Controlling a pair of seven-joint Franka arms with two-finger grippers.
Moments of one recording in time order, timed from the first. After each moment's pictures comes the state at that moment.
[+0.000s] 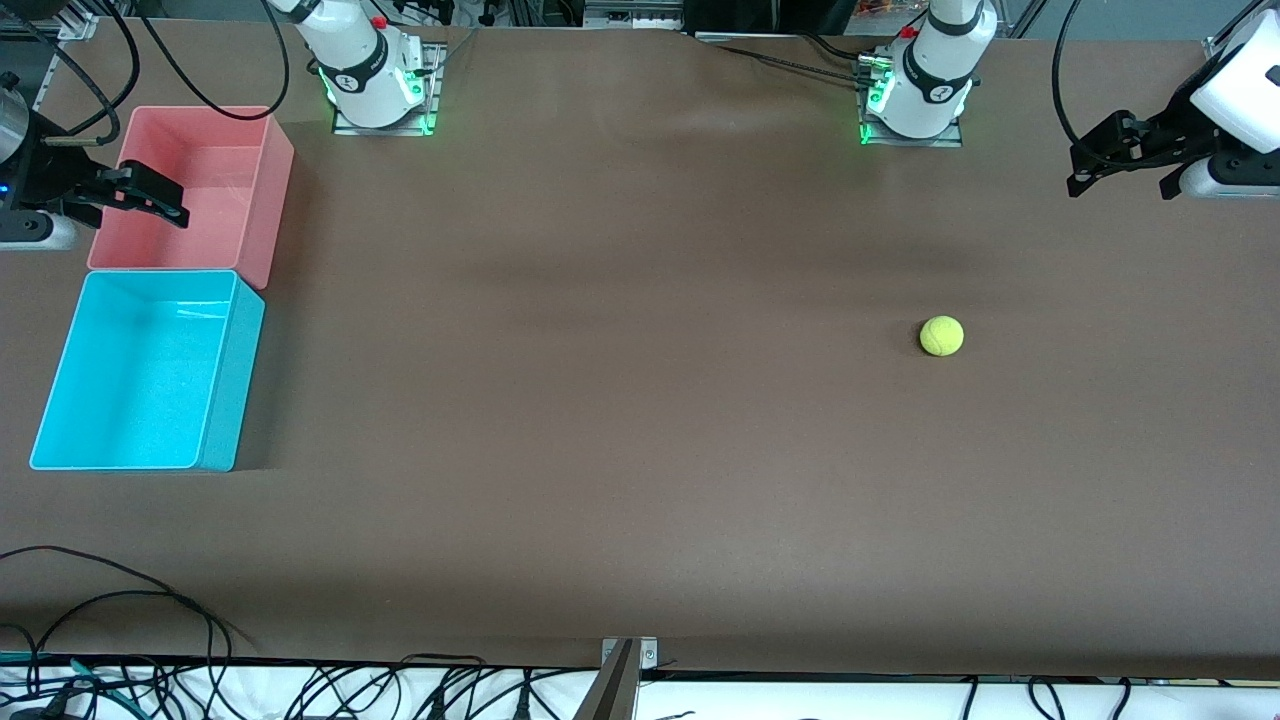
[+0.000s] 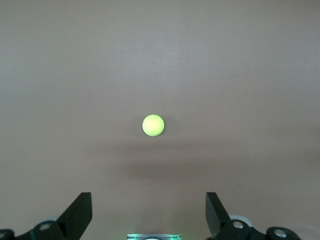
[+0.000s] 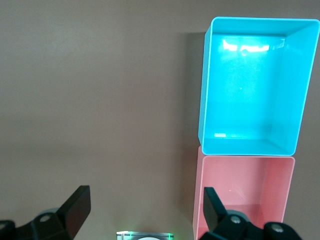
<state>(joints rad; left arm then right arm) 0.02 -0.10 -0.09 -1.60 -0.01 1.45 -0.06 -0.04 -0.05 0.03 -1.69 -0.02 1.55 -0.03</state>
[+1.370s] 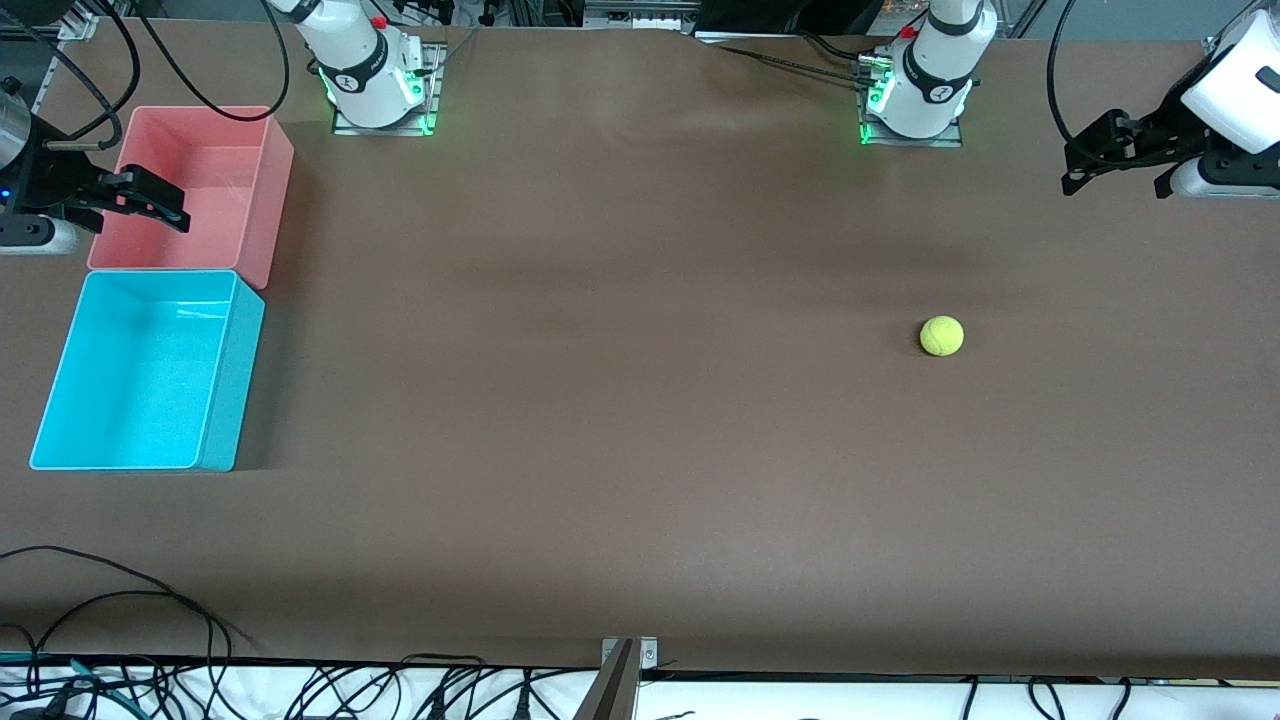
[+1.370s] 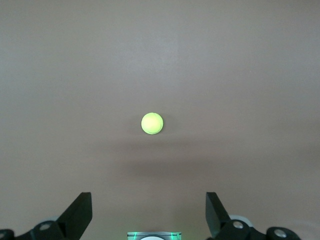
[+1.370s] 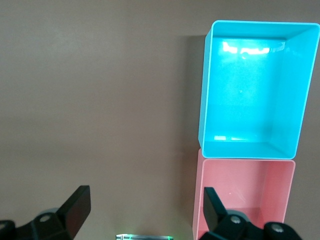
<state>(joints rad) 0.02 -0.09 -0.10 -1.60 -0.01 1.44 -0.06 -0.04 -0.04 0.04 -1.69 -0.02 1.56 -0.04</state>
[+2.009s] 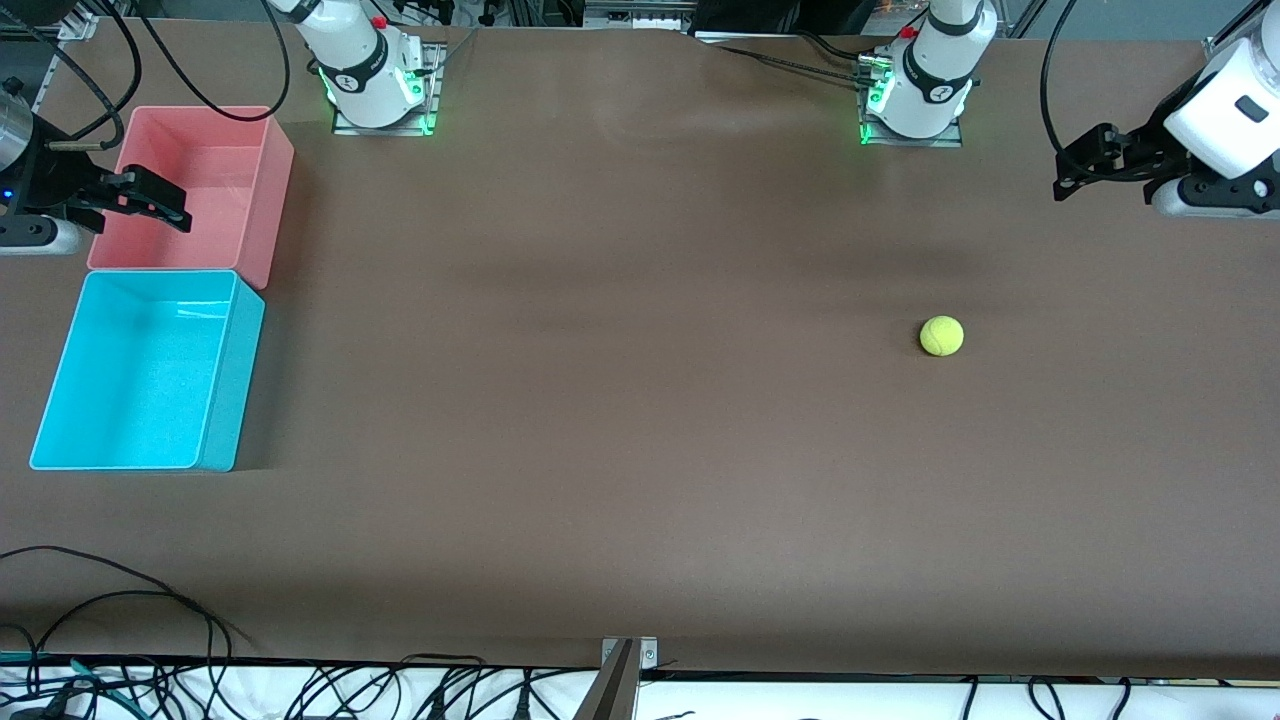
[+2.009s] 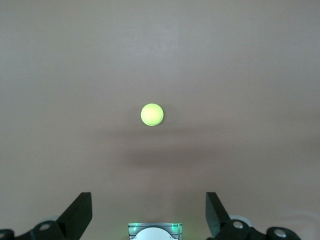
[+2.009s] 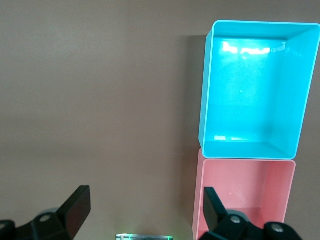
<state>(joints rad) 0.02 -0.06 -0.10 -1.60 -0.01 1.41 -0.05 -0.04 -0.04 0.04 -1.69 -0.02 1.56 -0.04</state>
